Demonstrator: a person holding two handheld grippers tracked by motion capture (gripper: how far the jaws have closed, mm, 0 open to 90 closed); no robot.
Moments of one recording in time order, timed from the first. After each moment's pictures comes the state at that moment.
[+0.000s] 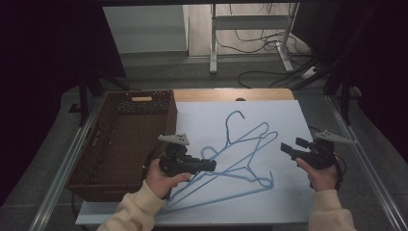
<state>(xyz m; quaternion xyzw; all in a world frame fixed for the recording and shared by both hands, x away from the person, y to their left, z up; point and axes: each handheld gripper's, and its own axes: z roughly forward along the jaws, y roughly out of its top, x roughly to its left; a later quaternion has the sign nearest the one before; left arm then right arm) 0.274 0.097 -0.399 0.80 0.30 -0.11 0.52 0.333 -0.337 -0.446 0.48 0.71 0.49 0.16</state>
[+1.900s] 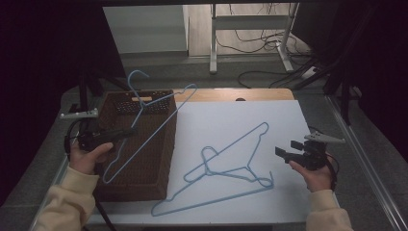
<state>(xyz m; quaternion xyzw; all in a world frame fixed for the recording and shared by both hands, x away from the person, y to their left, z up) 0.293 0.291 -0.381 0.71 0.42 -0.01 0.57 0.336 -0.324 -0.456 0.47 0.74 0.45 0.16</state>
